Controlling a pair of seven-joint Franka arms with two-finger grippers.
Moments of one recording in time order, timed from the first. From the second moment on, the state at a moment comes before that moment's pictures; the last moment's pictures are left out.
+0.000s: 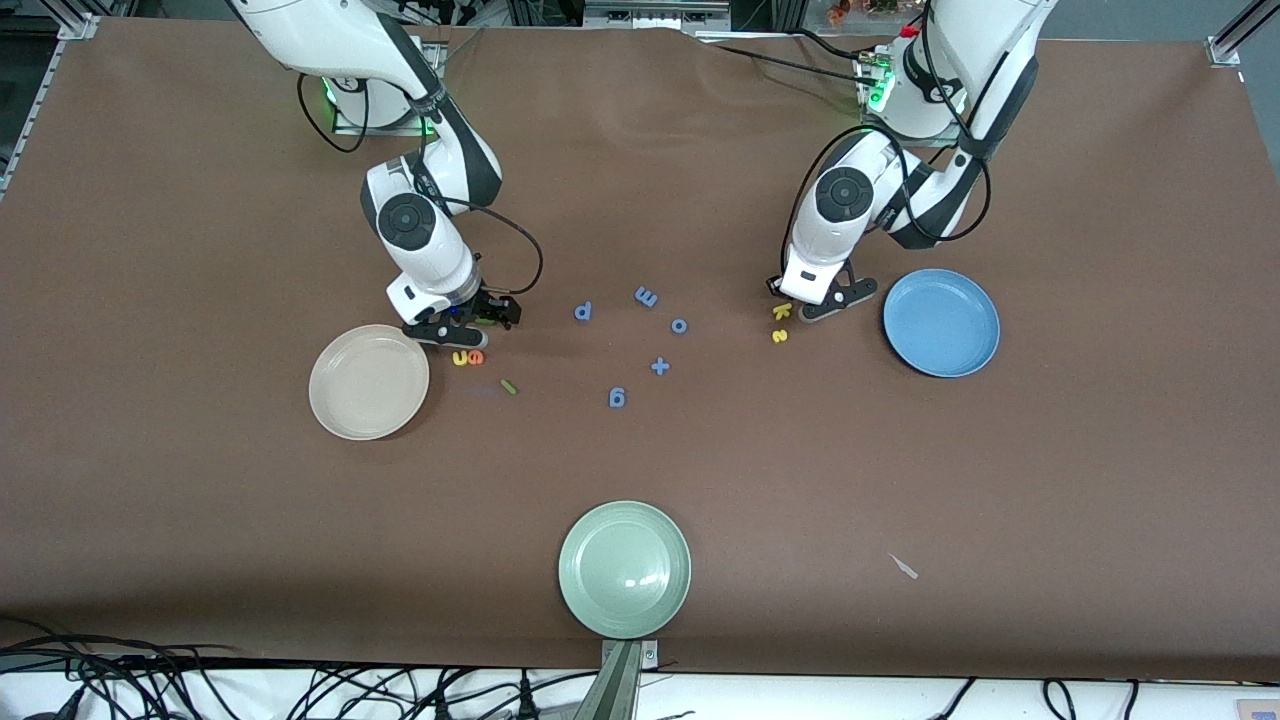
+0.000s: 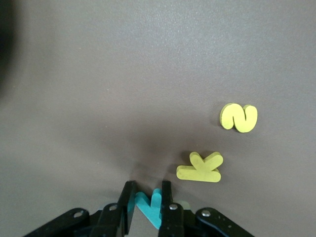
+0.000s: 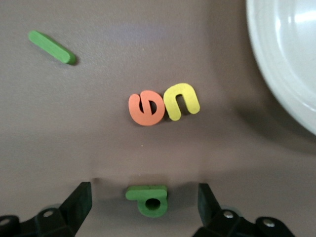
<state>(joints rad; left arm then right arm) -0.19 0.35 -0.34 -2.39 0.20 2.60 -1.12 0.51 0.43 -0.01 -2.26 0.05 2.69 0.59</state>
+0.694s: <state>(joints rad) -0.19 0.35 -0.34 -2.39 0.20 2.60 -1.15 0.52 0.42 -0.02 -2.26 0.05 2.69 0.59</state>
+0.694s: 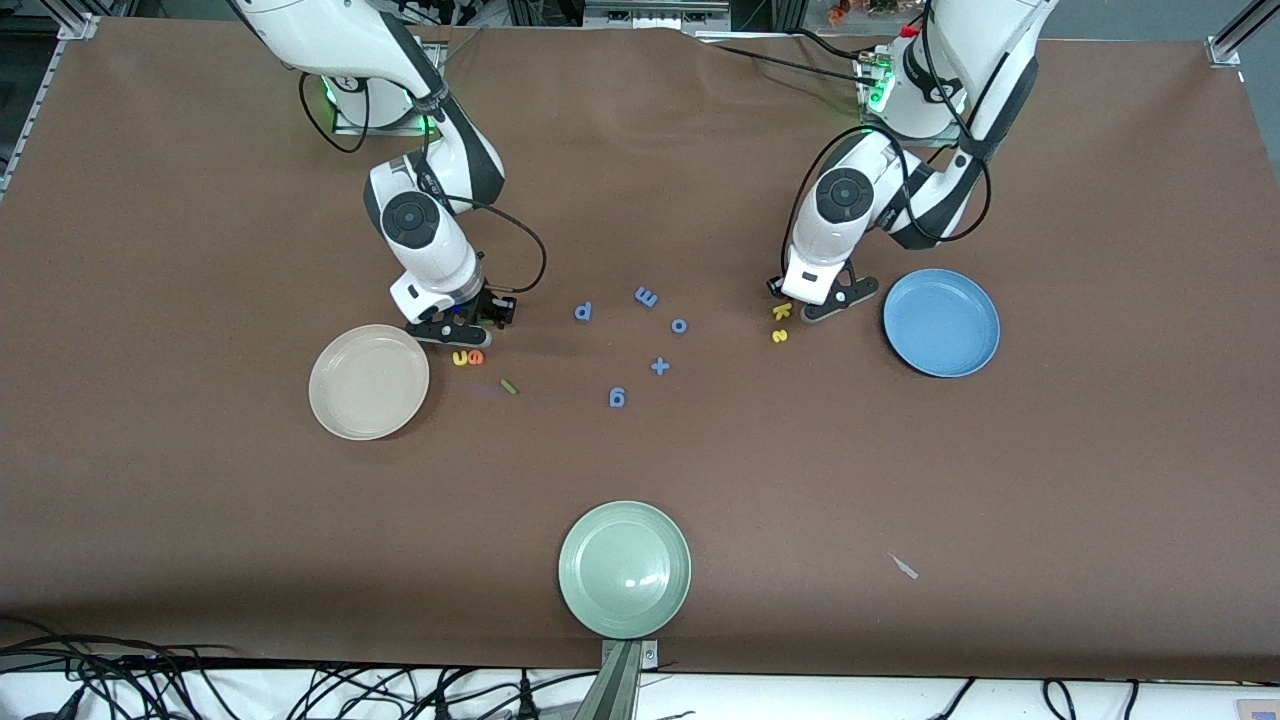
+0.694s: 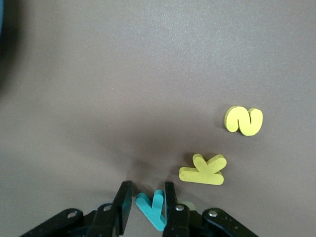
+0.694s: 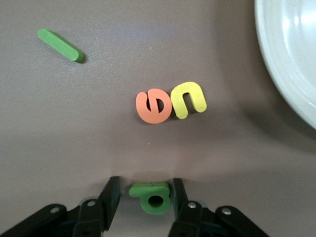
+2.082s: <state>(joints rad) 0.06 0.24 -0.34 -2.10 0.05 2.08 -0.80 0.51 0.35 -0.26 -2.10 0.05 2.39 0.20</state>
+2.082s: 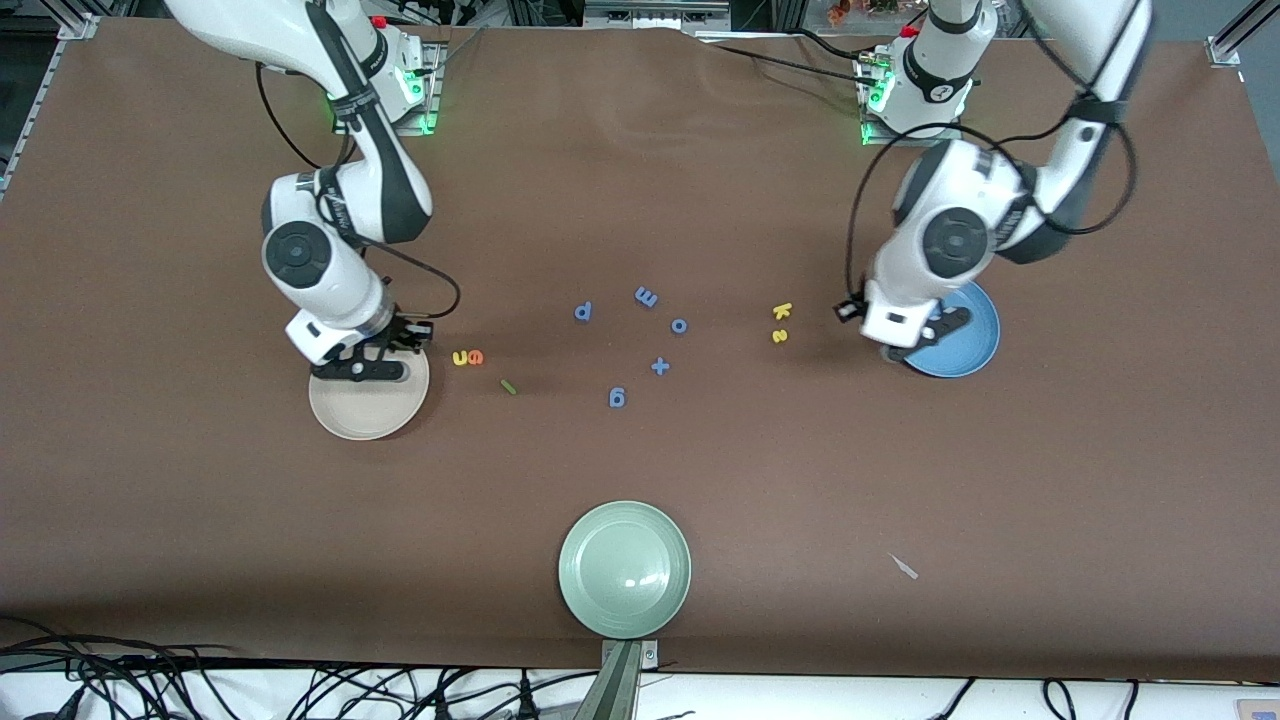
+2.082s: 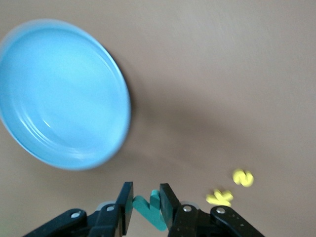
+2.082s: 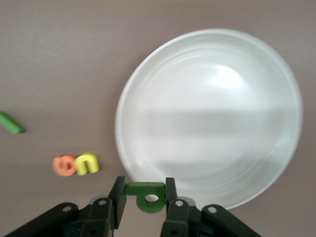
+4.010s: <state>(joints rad) 0.14 0.31 -0.62 -2.30 0.13 2.47 -0.98 0.57 0.68 -0.08 -1.73 0.05 2.38 0.54</state>
